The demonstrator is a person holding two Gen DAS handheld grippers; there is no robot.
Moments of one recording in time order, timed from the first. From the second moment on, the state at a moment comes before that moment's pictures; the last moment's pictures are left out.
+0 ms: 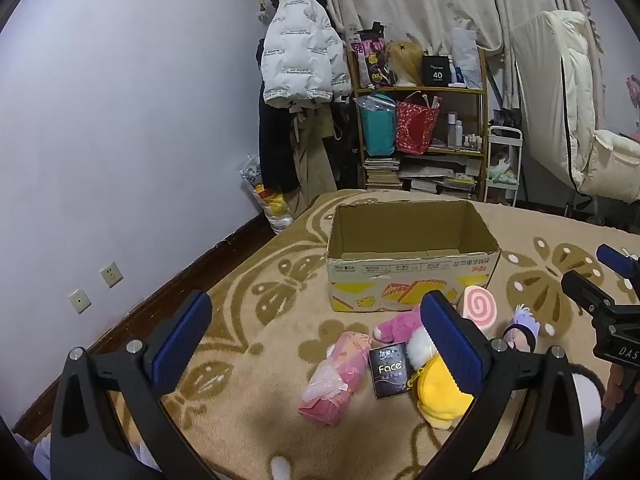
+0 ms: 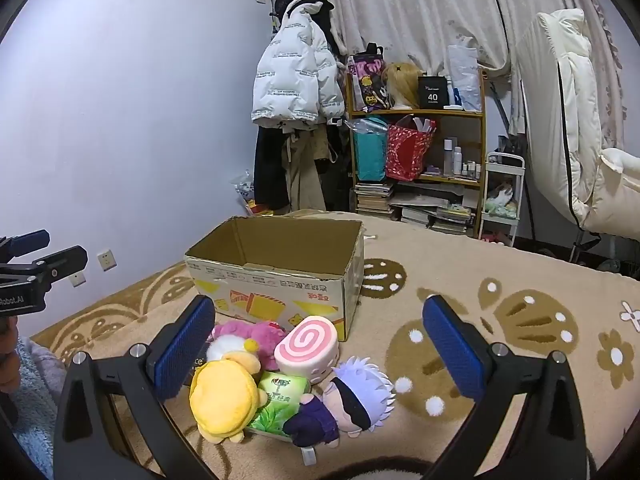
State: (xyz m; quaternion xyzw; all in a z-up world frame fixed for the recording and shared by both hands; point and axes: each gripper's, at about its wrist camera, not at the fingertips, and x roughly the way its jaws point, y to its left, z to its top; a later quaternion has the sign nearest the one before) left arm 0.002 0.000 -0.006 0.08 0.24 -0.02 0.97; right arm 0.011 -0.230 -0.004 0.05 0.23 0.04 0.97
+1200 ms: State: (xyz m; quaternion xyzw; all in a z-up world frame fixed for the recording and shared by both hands) left arm 0.003 -0.003 -0.008 0.08 0.25 -0.02 0.97; right arm 0.009 -0.229 -0.003 0.04 0.22 0.03 0.97
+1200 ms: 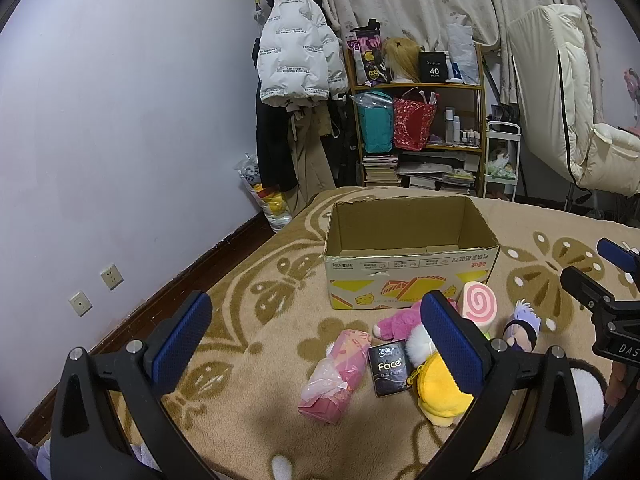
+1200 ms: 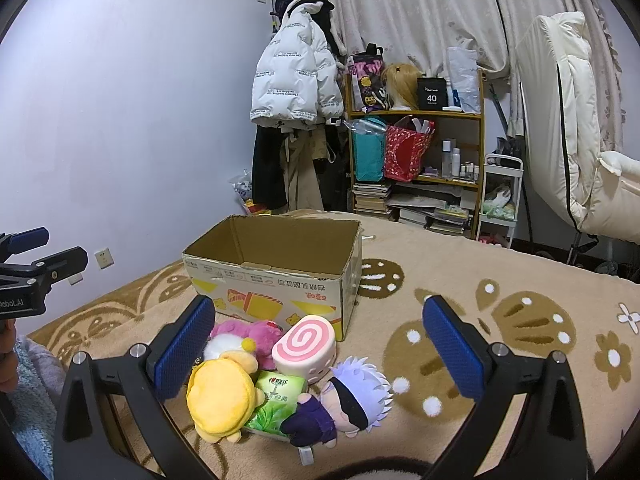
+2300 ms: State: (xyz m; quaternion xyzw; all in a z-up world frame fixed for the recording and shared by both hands) left arm 0.002 -0.005 -0.011 0.08 0.25 -0.02 0.96; right arm 0.010 -0.228 -0.004 0.04 0.22 0.03 0.97
